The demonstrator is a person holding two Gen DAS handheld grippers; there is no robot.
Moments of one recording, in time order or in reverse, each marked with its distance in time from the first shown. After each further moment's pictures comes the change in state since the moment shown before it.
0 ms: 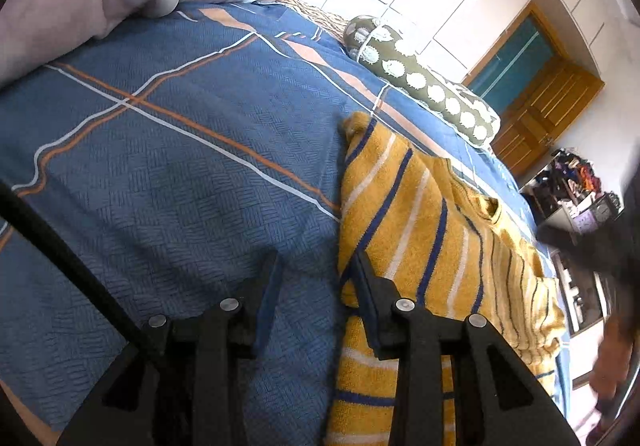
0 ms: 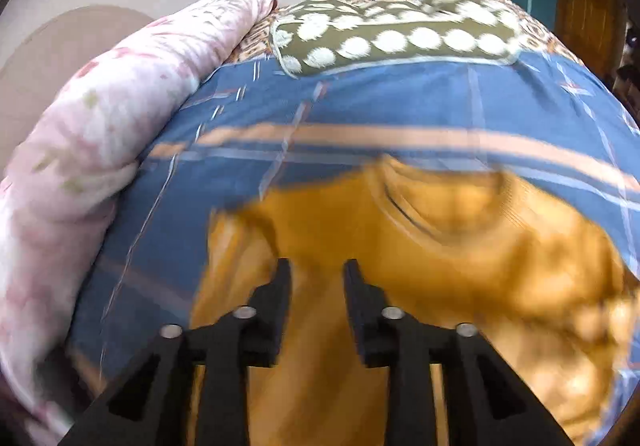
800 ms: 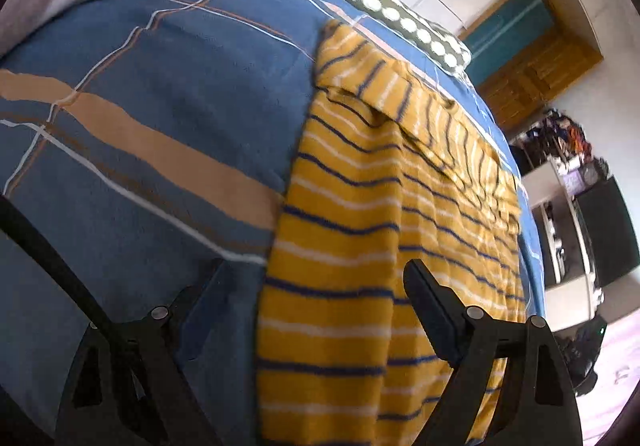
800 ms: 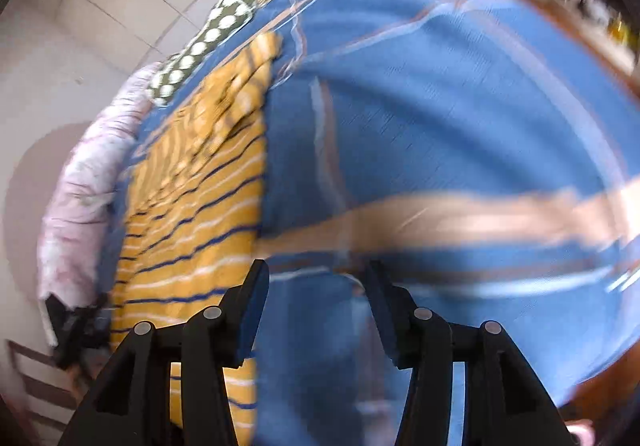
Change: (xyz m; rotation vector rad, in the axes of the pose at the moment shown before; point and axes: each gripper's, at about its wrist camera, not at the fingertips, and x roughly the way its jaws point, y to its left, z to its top) left arm -0.118 -0.028 -0.106 0.006 0.217 -0.010; right arm -0.156 -0.211 -0.289 0.540 -0.127 0.099
